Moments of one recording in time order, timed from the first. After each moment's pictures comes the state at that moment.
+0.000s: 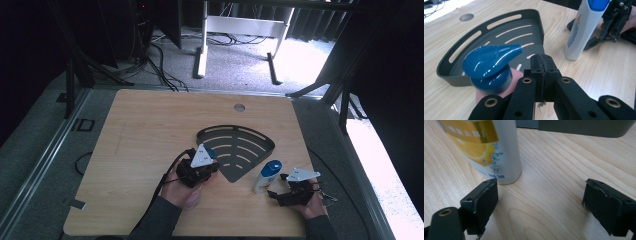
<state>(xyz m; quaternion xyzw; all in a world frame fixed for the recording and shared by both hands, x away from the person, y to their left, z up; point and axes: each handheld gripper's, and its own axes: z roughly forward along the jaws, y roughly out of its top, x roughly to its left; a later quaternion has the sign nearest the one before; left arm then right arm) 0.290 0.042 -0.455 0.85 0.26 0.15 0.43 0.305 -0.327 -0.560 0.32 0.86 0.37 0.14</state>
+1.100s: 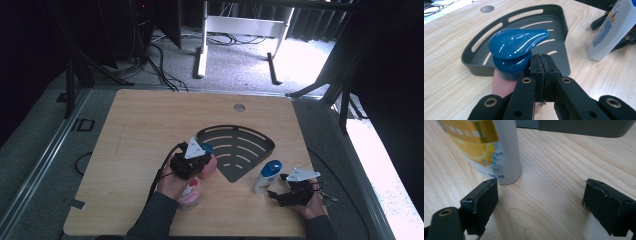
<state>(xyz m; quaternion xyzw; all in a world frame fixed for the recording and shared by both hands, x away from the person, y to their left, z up) 0.309 0.062 -0.462 0.84 0.32 0.17 0.42 0.305 -0.327 -0.560 0.32 0.86 0.37 0.14</state>
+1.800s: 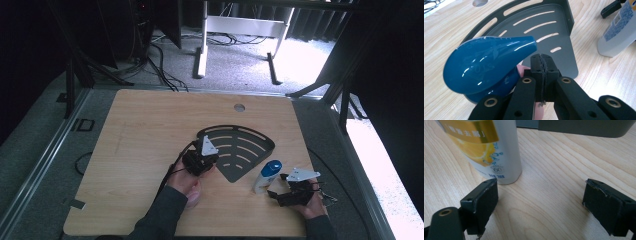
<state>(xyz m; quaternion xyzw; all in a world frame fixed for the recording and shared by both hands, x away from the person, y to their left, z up) 0.327 0.032 -0.472 0.86 0.29 0.17 0.37 0.305 -0.327 -0.560 0.32 0.86 0.37 0.14</state>
